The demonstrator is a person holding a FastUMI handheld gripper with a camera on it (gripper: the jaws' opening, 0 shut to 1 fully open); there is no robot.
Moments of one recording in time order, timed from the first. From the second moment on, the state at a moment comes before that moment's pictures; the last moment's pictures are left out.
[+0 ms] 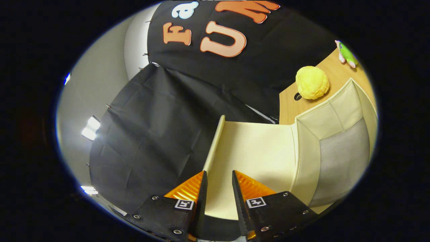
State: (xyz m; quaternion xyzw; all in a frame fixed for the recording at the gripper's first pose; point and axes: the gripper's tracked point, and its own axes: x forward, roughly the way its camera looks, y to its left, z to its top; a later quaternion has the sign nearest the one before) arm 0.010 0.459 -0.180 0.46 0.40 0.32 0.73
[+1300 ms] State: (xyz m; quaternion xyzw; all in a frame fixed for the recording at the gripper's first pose) arm -0.014 0.122 -0.292 0.18 0.40 0.07 0.90
